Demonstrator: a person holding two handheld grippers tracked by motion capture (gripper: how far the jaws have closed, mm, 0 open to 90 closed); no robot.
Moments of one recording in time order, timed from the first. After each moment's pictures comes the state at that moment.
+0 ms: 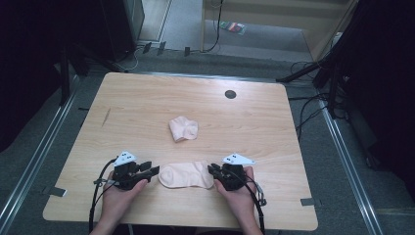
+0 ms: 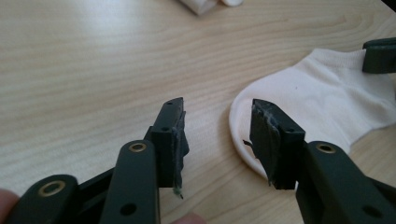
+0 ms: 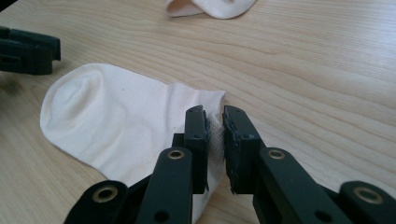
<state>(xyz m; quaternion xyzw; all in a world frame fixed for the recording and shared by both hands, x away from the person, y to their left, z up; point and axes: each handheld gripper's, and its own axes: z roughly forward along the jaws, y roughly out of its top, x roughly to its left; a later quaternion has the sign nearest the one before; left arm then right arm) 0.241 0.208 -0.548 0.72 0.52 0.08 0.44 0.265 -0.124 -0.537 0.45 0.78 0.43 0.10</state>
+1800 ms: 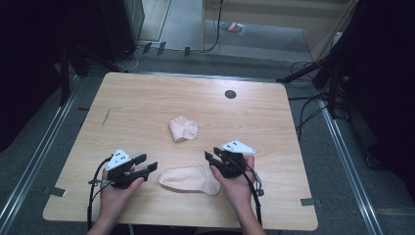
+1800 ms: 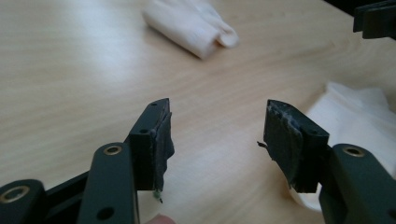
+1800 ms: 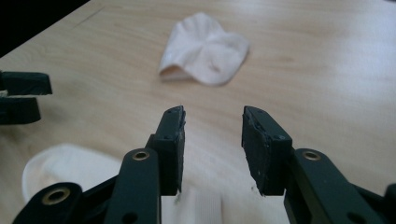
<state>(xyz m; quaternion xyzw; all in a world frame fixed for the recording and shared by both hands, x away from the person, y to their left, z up) 0.241 0.223 -0.545 0.71 0.47 0.17 0.50 0.288 -0.112 -0.503 0.45 0.75 0.46 0.14</state>
